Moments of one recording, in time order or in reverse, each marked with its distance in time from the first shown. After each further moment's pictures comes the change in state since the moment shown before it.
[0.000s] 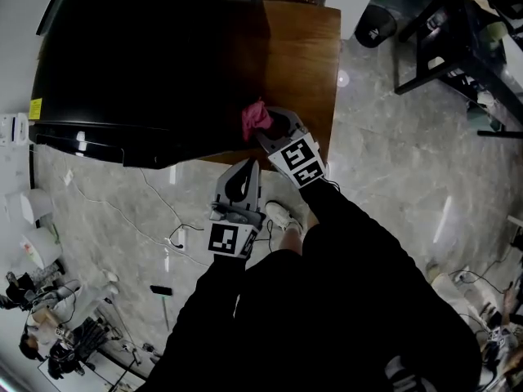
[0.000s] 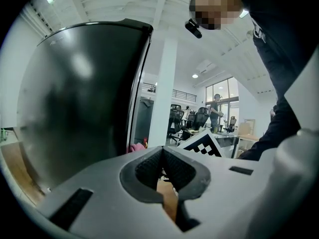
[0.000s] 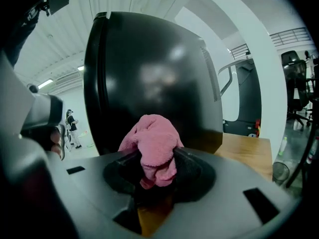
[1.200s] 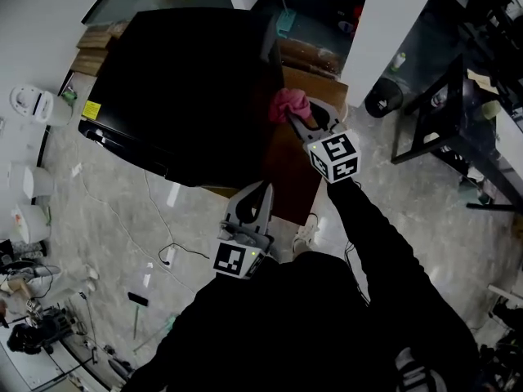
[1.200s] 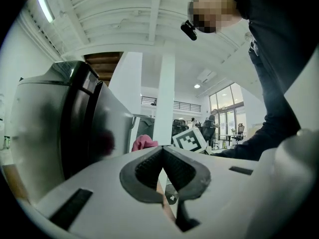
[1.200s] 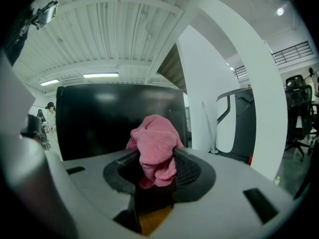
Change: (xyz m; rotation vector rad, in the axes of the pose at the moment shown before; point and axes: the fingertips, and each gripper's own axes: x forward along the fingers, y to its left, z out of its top) left arm 0.038 -0.062 0.164 0.038 -0.162 0.064; right arm -0.066 -0.129 0.214 -0.120 -0.159 -0.013
